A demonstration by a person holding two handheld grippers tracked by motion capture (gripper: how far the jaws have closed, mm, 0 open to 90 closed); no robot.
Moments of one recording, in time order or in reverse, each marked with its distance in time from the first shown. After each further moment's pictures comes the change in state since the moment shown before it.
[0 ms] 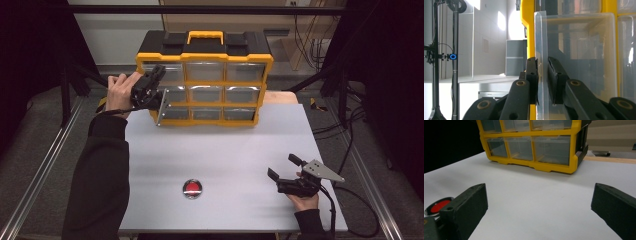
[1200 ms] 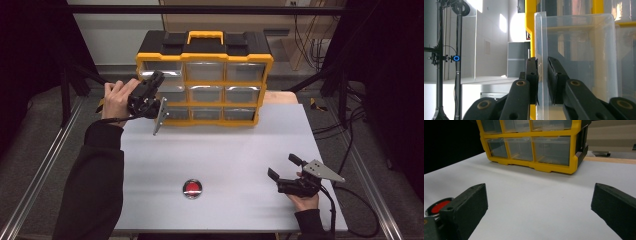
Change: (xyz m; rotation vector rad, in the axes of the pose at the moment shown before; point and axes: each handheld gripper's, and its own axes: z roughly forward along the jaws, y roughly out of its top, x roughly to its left) left arm 0.000 0.008 -0.026 -0.014 0.012 -0.002; right arm 0.000 0.000 -0.001 0.000 0.001 0.005
